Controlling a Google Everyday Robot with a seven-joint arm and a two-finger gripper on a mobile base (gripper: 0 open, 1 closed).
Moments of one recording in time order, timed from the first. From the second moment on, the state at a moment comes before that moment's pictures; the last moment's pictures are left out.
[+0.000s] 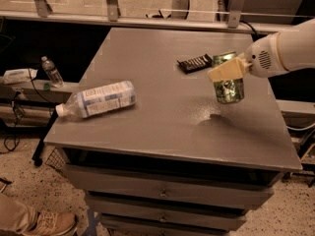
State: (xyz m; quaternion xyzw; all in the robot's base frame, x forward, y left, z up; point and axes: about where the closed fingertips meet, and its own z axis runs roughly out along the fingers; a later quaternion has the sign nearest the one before) arm 0.580 -0.167 0.915 -0.30 0.86 0.21 0.37
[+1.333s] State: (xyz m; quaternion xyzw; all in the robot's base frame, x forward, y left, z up) arm 0.603 -0.163 0.908 -0.37 0.71 0.26 0.54
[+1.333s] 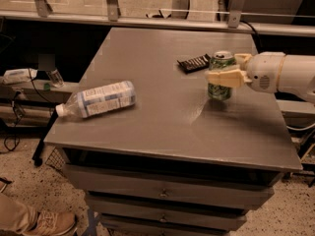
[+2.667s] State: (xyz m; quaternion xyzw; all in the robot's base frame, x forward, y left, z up) arm 0.608 -0.174 0.901 -0.37 0.65 0.28 0.60
